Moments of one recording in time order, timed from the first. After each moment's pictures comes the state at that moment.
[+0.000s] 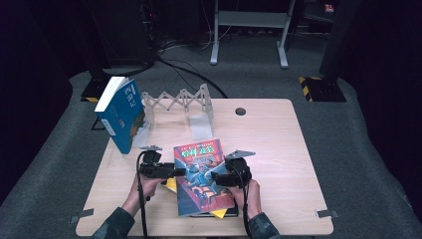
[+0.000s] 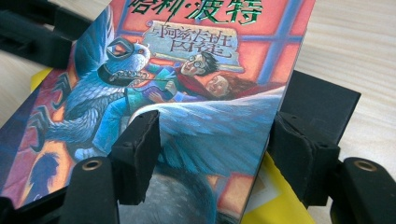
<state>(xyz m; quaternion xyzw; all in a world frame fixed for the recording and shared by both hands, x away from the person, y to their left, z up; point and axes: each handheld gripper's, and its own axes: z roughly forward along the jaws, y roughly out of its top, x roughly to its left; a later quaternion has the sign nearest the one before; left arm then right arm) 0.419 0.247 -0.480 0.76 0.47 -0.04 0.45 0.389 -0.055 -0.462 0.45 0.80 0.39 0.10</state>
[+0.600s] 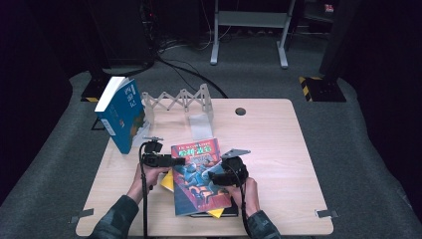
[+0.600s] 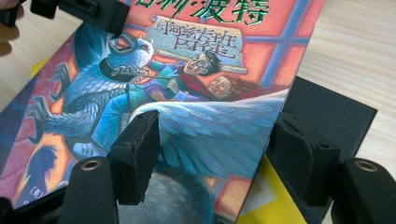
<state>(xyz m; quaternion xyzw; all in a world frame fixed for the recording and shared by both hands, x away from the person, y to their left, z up) 0.453 0.246 -0.476 0.75 0.50 -0.03 0.43 0.393 -0.045 -0.461 0.43 0.81 0.38 0.11</state>
